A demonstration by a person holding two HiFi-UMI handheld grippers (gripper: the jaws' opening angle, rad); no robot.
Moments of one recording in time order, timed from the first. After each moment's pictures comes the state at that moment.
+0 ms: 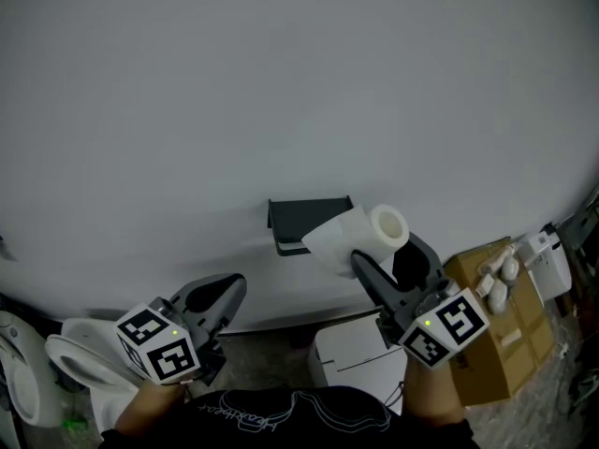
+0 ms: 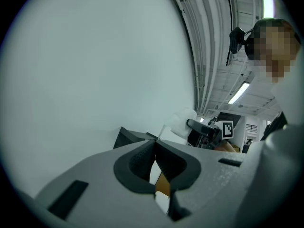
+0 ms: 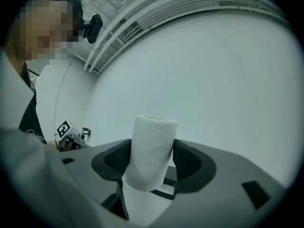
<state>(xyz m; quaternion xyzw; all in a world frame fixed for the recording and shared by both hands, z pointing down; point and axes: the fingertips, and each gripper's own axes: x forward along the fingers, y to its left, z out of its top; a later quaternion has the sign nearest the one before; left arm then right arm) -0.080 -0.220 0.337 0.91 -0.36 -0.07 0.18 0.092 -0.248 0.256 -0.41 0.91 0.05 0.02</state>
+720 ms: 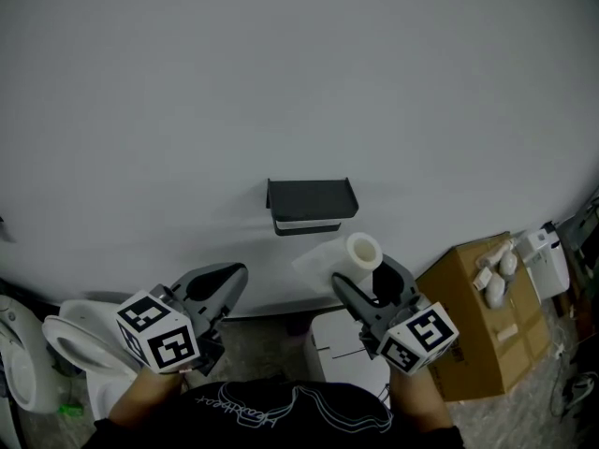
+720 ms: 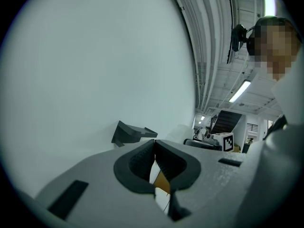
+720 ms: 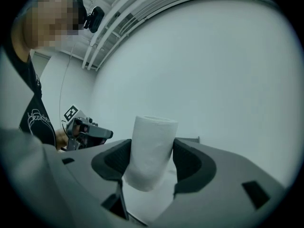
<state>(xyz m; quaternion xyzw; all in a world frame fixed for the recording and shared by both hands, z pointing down) -0.070 -0.202 0.346 0.91 -0.37 -0.05 0.18 0.089 -0.218 0.337 -0.39 0.92 0.00 -0.02</state>
